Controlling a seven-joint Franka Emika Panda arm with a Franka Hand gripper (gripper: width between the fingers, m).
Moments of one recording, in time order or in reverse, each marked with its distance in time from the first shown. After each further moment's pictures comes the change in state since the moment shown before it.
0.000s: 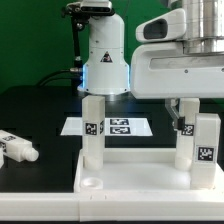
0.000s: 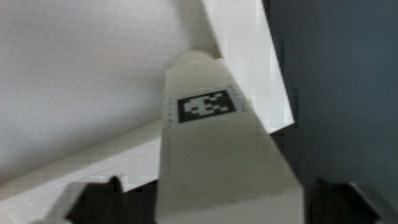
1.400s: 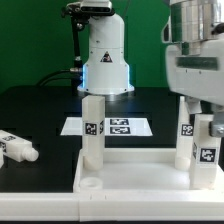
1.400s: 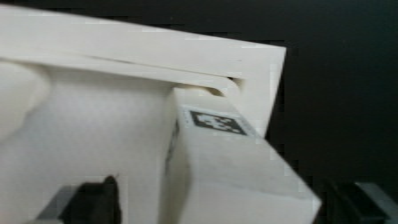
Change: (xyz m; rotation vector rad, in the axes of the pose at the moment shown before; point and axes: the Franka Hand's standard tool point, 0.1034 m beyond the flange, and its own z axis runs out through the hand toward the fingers) arm 0.000 -0.004 0.002 0.027 0.012 0.810
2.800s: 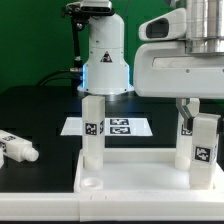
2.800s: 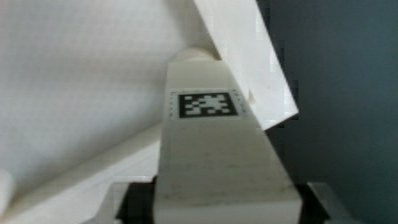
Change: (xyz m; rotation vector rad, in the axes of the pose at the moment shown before) arm 0.001 0.002 -0.001 -0.062 -0.001 -0.536
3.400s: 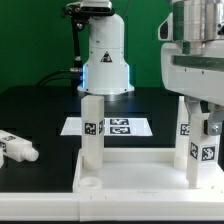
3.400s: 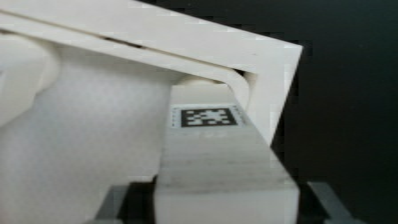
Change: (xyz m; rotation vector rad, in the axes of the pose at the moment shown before) arm -0.004 0.003 0.000 -0.016 -0.030 0.732
